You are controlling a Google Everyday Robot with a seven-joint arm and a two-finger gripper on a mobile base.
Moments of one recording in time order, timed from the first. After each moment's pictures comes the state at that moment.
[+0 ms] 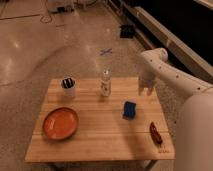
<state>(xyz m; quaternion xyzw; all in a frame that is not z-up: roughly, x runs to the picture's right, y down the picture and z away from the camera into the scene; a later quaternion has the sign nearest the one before) 0.227 0.017 0.853 -0.25 -0.21 -0.64 0.69</state>
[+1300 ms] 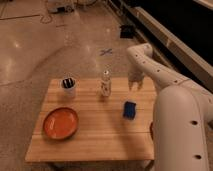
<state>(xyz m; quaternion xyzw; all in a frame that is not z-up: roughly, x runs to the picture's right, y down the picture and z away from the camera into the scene) 0.192 -0.007 0.888 -0.25 -0.22 -0.67 0.67</state>
